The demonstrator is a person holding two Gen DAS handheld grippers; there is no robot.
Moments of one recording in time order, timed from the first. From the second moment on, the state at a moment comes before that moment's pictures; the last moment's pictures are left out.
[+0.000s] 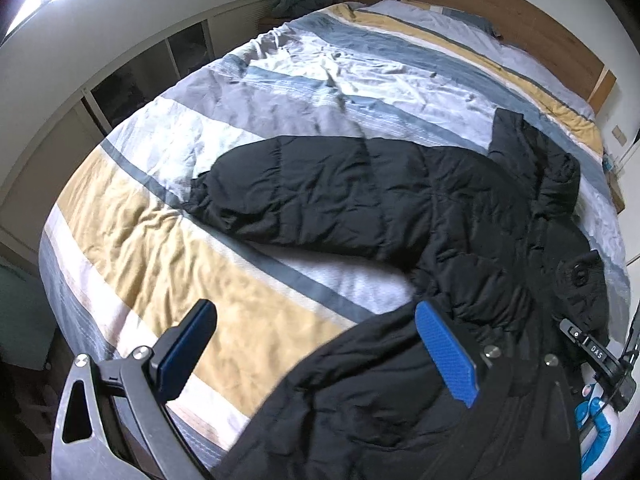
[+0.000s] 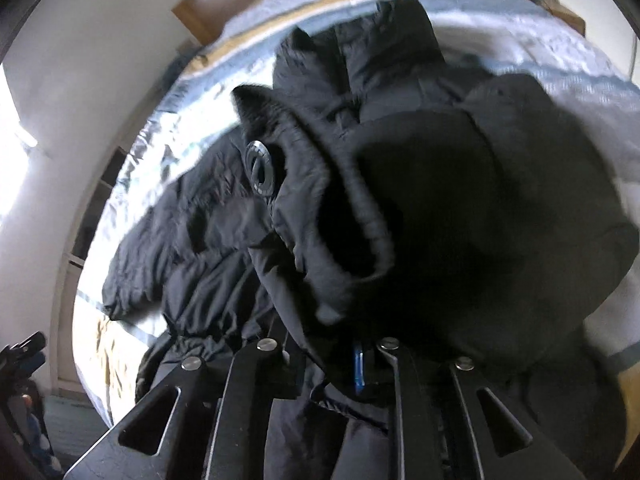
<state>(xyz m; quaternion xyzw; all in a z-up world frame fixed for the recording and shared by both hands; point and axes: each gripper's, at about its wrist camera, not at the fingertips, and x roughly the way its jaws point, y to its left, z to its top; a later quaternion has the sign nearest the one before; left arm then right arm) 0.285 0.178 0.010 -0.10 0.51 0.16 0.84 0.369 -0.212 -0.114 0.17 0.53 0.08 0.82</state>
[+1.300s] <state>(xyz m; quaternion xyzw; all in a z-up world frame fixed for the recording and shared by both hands) 0.445 -0.151 -0.117 -0.04 0.55 -0.03 0.83 0.442 -0.339 -0.105 0.01 0.52 0.08 0.85</state>
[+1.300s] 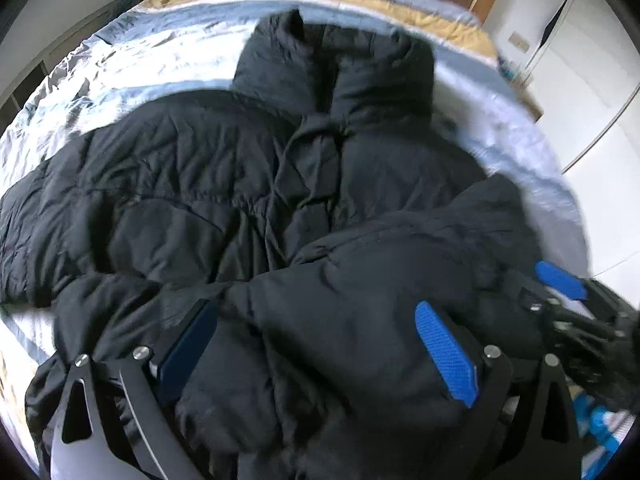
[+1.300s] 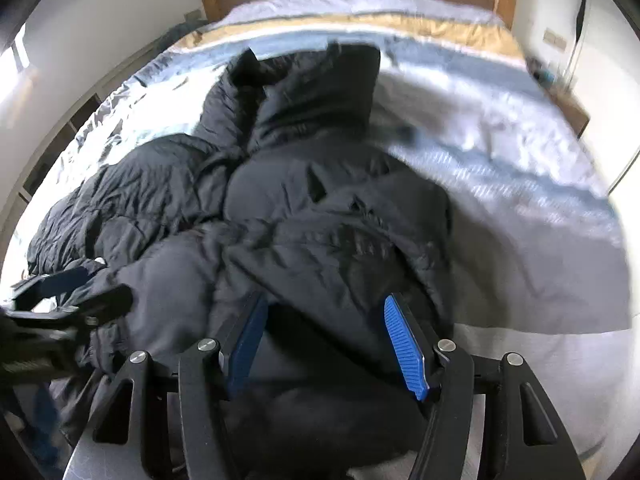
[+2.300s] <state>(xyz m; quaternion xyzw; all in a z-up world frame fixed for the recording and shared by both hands) 0.380 -0.052 -0.073 -0.04 0.56 0.00 0.83 0.342 -0.307 -0.059 0.05 0.55 0.00 0.83</state>
